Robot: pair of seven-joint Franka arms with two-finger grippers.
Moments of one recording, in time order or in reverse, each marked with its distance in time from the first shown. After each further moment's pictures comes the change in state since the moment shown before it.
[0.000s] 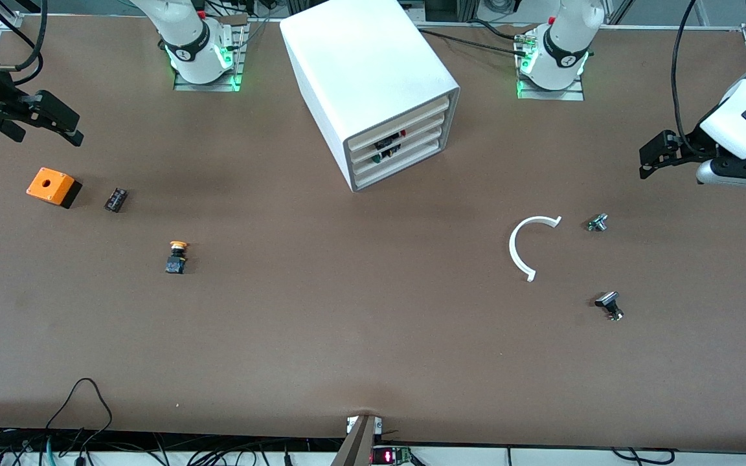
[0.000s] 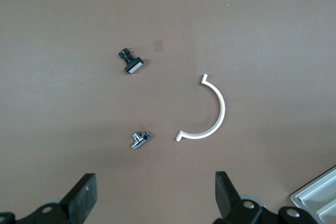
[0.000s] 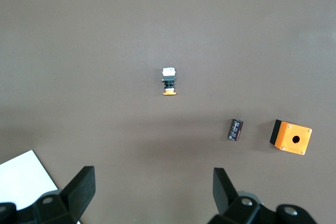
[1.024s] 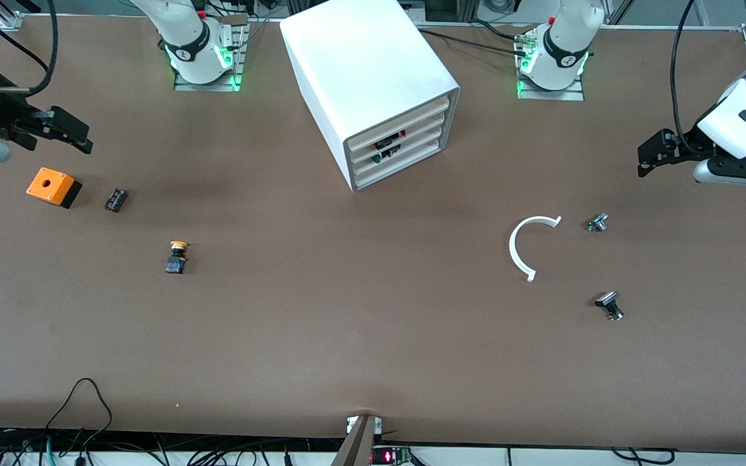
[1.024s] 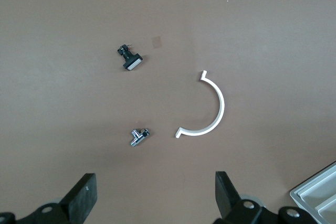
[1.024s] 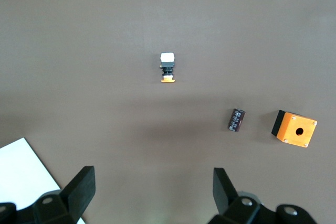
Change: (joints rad) left arm 0.001 0.000 -0.003 0.001 0.000 -0.014 0.000; right arm 0.010 0.063 -0.010 -0.001 0.001 -0.030 -0.021
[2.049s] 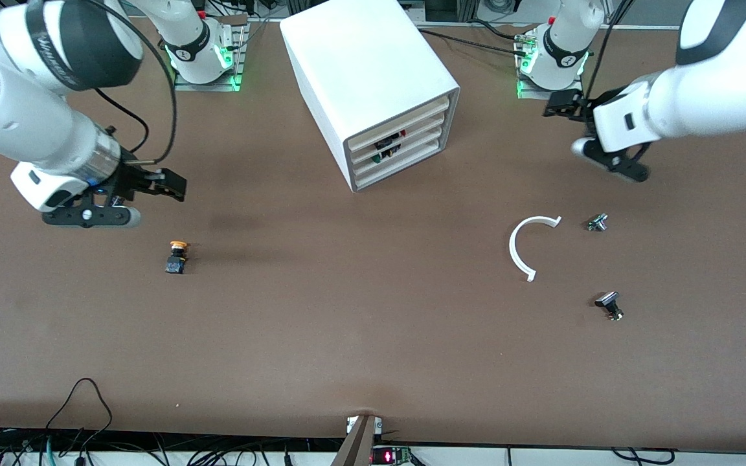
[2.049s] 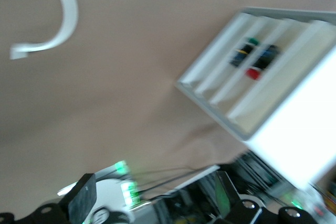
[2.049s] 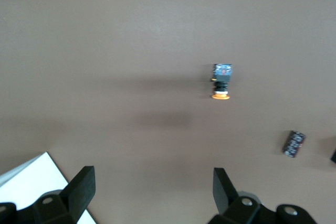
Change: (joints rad) left arm -0.107 0.138 -0.008 0.035 -0.436 -0.404 0.146; right arm 0.198 0.231 0.008 0.069 0.006 0.124 0.177
